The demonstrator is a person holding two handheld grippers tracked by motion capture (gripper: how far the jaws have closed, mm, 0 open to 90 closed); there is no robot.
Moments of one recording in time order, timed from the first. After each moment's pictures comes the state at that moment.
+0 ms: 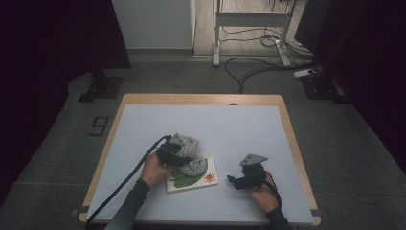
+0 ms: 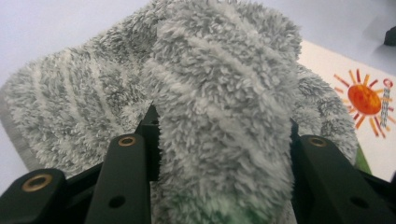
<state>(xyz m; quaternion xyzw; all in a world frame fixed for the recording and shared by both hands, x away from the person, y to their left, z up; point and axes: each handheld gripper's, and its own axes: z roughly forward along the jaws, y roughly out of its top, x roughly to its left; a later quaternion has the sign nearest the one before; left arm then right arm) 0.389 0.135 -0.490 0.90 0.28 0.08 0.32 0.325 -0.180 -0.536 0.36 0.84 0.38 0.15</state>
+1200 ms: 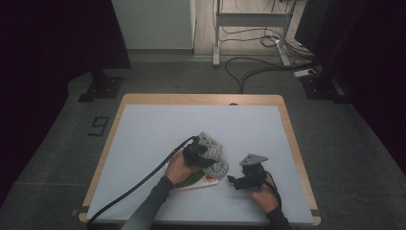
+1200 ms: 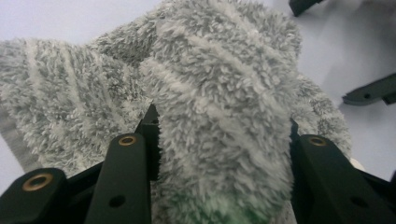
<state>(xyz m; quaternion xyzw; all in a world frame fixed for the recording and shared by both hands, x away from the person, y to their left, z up) 0.387 0.055 -0.494 0.92 0.23 0.07 0.32 0.325 -0.180 -0.536 0.35 0.84 0.38 0.15</state>
